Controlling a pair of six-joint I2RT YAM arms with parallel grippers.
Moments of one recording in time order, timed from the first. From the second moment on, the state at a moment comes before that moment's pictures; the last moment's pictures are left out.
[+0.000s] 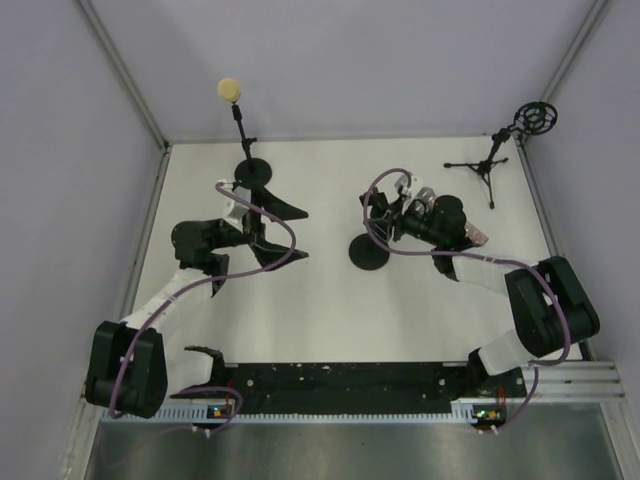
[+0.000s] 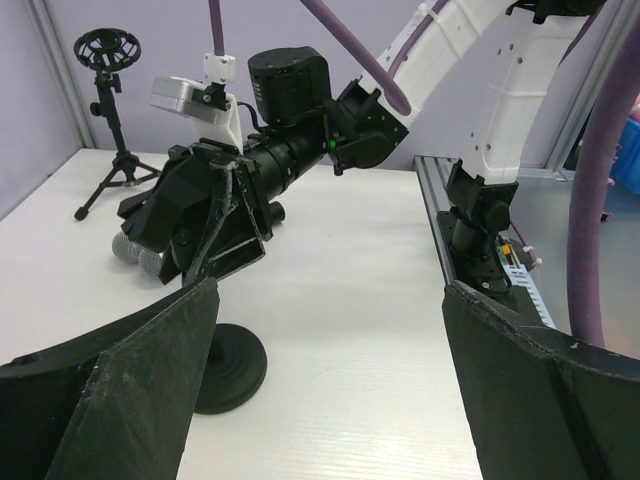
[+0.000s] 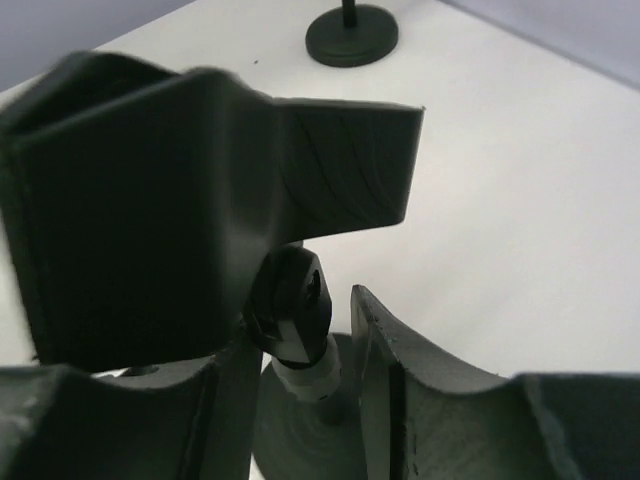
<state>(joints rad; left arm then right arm) -0.22 1.19 0.61 1.22 1.26 -0.64 0.35 1.52 0.65 0.77 -0.62 0.04</state>
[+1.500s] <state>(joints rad) -0.22 1.19 0.61 1.21 1.25 -0.64 0.31 1.47 0.64 0.58 -0.70 -0.07</state>
